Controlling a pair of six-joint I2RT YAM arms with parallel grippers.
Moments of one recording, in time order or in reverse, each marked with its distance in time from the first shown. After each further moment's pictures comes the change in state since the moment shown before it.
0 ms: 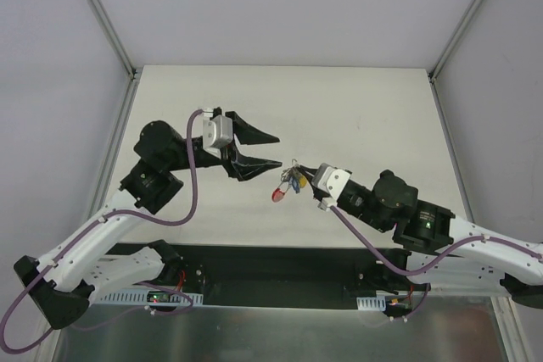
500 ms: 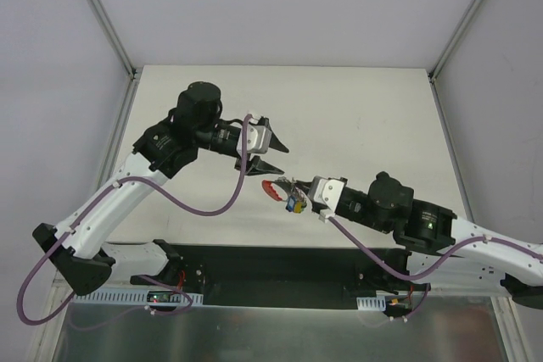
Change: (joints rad) left arm 0.000 0.279 0.459 -0.794 0.193 0.661; right arm 0.000 -0.011 0.000 -0.117 -0.136 -0.008
